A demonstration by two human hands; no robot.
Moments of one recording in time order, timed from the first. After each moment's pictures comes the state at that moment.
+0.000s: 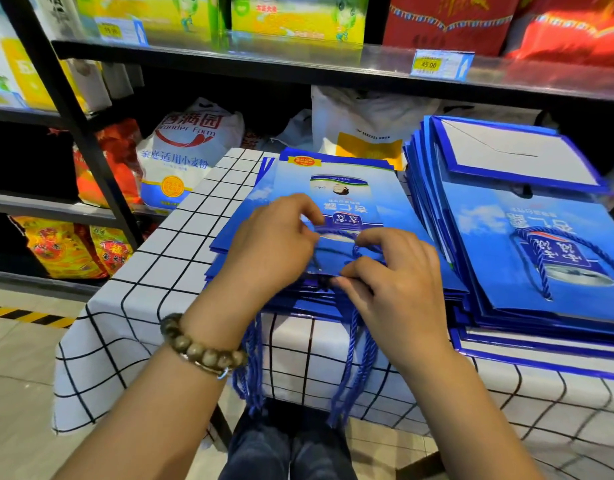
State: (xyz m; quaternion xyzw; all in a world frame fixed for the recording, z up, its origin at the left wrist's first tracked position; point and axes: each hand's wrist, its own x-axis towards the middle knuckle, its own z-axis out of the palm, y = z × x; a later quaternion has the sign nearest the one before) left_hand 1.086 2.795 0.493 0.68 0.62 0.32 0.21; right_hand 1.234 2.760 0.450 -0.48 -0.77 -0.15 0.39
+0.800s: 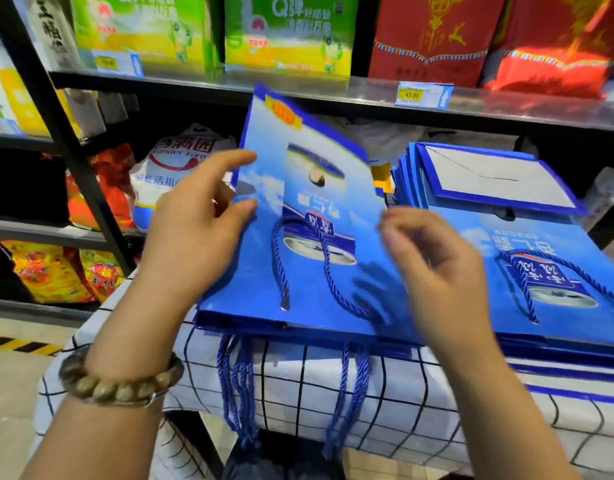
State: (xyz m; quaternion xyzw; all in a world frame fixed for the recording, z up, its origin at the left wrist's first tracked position) left_hand 1.040 2.791 0.524 0.68 0.53 0.50 0.10; right_hand 1.248 2.758 0.503 -0.45 -0.63 0.22 0.59
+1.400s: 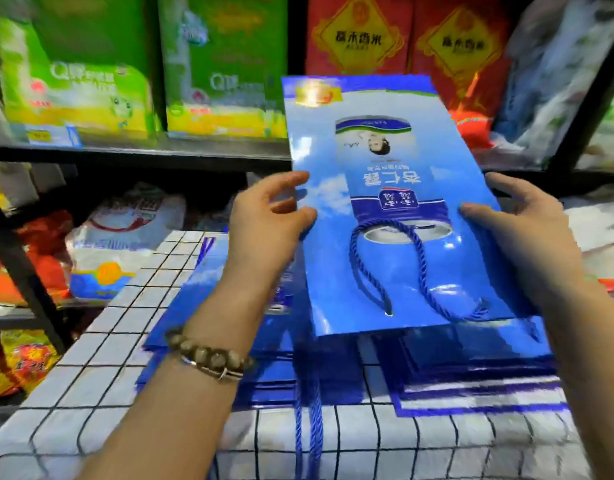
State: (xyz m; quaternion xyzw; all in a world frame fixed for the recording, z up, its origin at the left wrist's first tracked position) left_hand 1.147 2.828 0.562 0.59 0.37 0.63 0.35; right_hand 1.369 2.775 0.582 -0.54 -0.50 0.20 0.65
